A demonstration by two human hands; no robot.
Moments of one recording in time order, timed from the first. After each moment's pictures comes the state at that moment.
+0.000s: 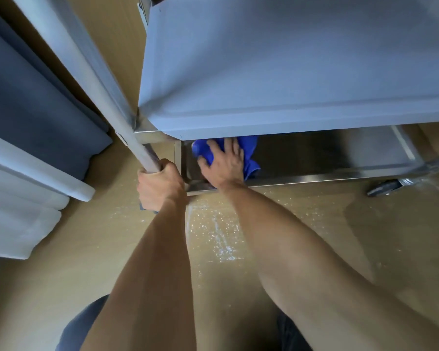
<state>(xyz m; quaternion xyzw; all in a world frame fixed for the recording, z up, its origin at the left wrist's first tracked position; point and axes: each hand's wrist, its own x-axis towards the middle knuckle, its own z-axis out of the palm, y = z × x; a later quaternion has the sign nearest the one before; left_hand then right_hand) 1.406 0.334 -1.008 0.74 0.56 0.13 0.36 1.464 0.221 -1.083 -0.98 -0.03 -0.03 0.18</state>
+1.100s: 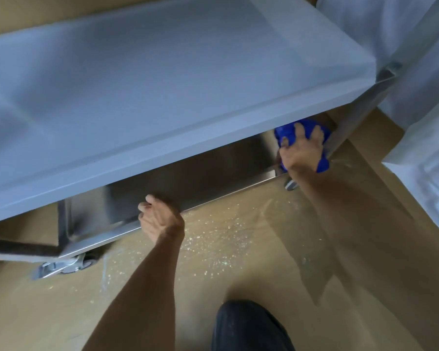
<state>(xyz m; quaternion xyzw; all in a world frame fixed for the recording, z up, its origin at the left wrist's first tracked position) 1.438 0.084 -1.069 0.95 0.28 -0.04 0.15 1.509 -0.243 -1.091 -0.94 0.32 -0.06 0.12</state>
